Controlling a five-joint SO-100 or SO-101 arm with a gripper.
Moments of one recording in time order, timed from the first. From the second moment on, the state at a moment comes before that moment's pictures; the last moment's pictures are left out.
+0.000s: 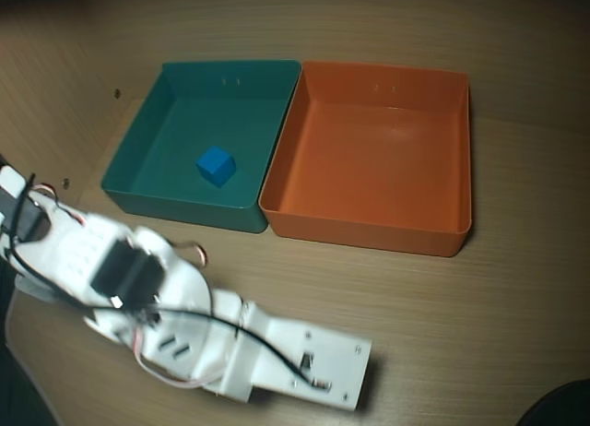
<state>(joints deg) 9.6 50.9 38.1 76.4 -96.7</state>
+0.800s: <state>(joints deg) -21.6 52.1 29.2 63.7 -96.1</state>
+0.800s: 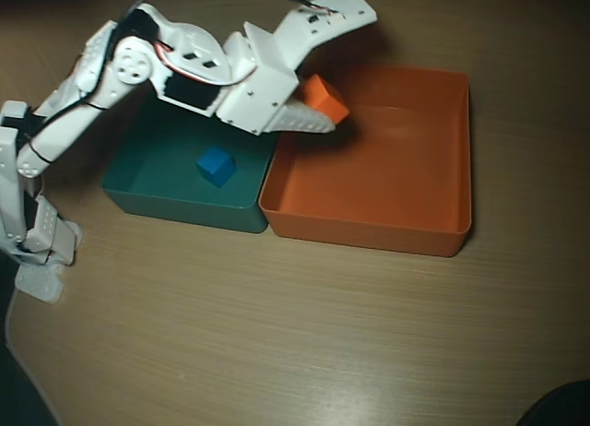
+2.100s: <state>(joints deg) -21.4 53.5 36.4 62.4 -96.1</state>
